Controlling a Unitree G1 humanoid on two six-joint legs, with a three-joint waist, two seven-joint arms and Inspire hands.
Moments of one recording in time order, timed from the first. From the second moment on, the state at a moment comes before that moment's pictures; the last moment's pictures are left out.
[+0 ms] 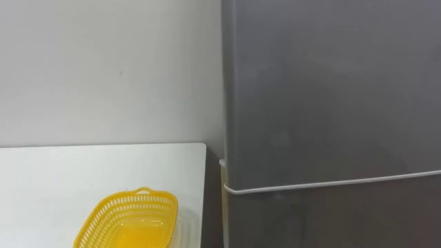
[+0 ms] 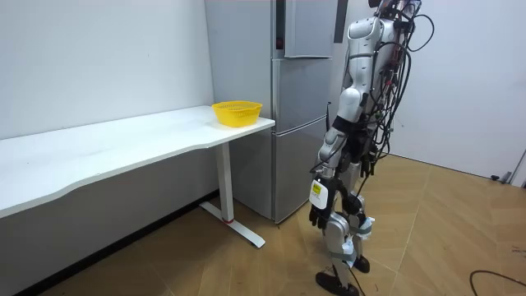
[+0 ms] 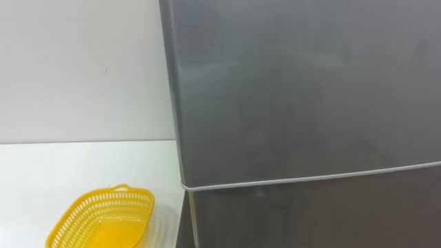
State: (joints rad) left arm 0.23 0.17 -0.03 1.12 0.43 0.25 -0.17; right arm 0.11 -0.20 0.10 1.32 -0.35 0.20 0.12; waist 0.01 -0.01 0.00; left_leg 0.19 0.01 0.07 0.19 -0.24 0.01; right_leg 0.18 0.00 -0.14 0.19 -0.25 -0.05
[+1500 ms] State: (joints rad) left arm 0.24 0.17 0.37 0.93 -0.40 0.14 0.23; right arm 0.10 -0.21 -0.03 1.35 -0.23 0.16 0.09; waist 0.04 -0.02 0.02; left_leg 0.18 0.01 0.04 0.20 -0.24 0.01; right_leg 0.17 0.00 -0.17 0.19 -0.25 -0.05
